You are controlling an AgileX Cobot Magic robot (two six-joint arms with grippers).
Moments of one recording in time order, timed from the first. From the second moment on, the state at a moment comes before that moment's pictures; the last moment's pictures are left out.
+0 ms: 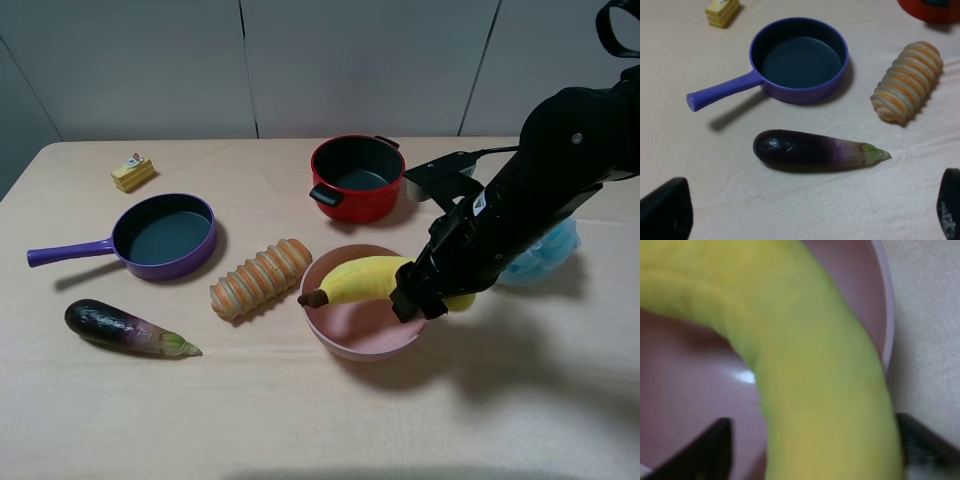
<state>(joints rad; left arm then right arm) -0.13 0.00 -0.50 -0.05 1.05 0.06 0.60 1.59 -0.75 0.23 0.56 -0.18</state>
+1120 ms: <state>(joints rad) -0.13 0.00 -0.50 -0.05 1.05 0.06 0.60 1.39 -0.75 0.20 0.64 -0.22</state>
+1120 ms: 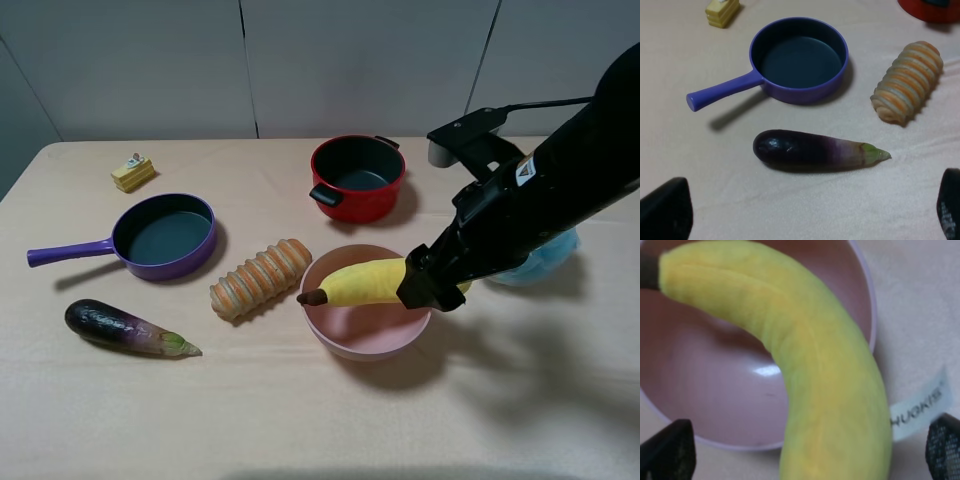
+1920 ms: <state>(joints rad) -0.13 0.00 -0.50 -0.05 1.05 0.06 0.60 0.90 -0.75 0.12 0.81 -0.21</state>
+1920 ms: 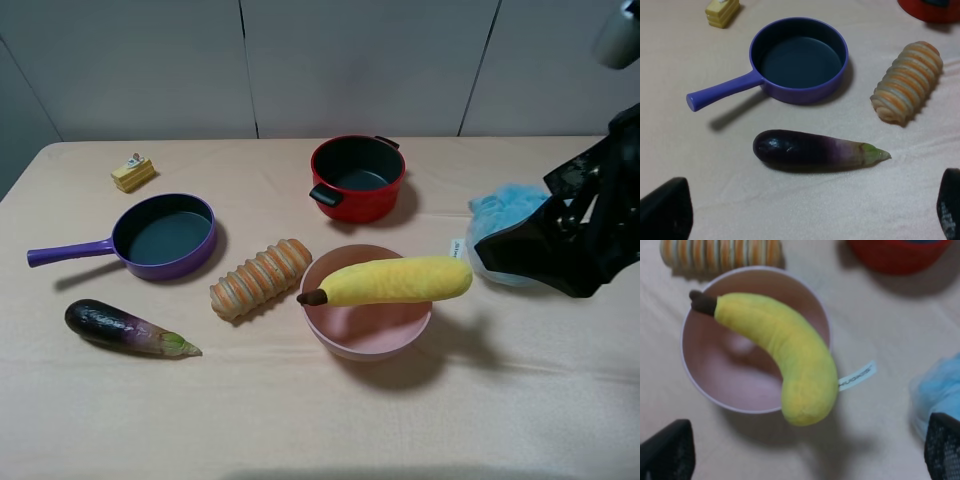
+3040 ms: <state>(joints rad) -0.13 0.00 -0.50 -0.05 1.05 0.06 0.47 0.39 -0.75 -0.06 0.97 -0.02</state>
